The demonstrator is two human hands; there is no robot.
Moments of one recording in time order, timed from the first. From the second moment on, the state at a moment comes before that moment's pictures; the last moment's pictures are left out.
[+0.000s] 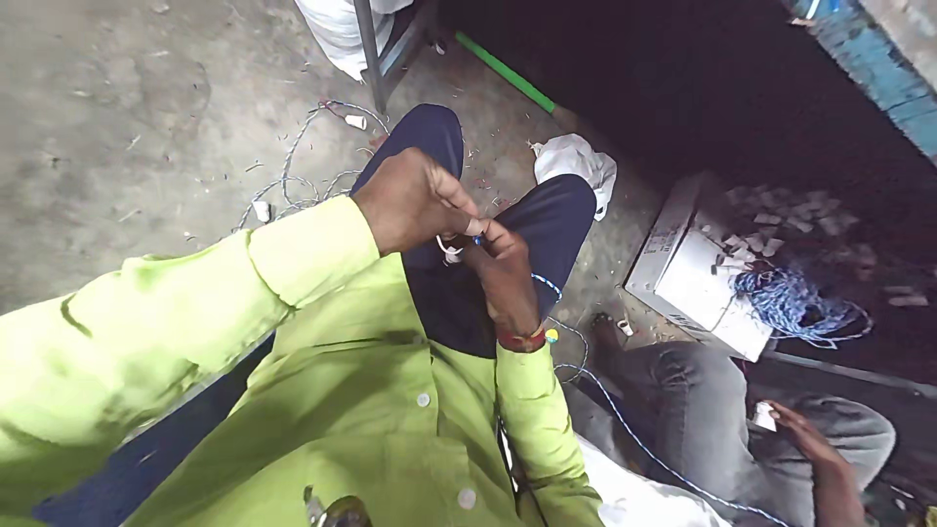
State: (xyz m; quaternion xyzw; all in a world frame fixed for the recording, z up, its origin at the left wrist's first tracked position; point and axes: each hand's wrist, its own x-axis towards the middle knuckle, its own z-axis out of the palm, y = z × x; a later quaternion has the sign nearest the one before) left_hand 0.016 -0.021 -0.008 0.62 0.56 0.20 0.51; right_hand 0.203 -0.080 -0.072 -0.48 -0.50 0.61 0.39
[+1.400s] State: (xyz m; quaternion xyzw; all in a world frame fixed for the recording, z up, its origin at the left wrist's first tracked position) left_hand 0.017 -0.020 -0.011 0.35 0.56 0.24 0.71; right_hand 0.220 -0.061 -0.078 -0.37 -0.85 0.13 0.36
